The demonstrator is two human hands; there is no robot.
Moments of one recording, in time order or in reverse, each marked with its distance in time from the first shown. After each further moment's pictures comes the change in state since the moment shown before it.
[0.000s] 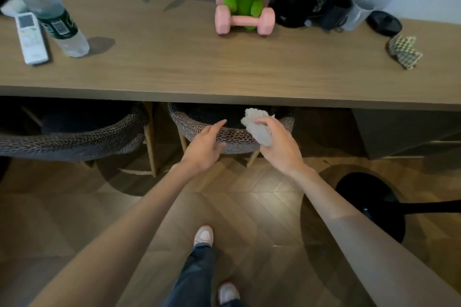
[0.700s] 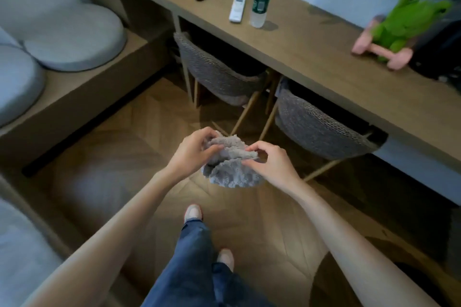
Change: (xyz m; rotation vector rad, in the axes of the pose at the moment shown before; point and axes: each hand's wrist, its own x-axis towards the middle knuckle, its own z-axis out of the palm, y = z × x) left_hand -0.375 0.034 -0.015 -0.295 0.604 -0.386; right_hand -0.224 -0.123 0.053 0.153 -0.533 -0.487
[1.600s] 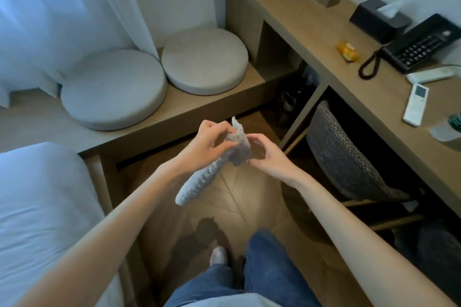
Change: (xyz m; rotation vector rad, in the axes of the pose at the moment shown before) left_hand 0.131 -0.213 -0.381 0.034 0.187 -0.054; right_hand 0.377 -0.274 0.242 0.058 -0.551 -0.228
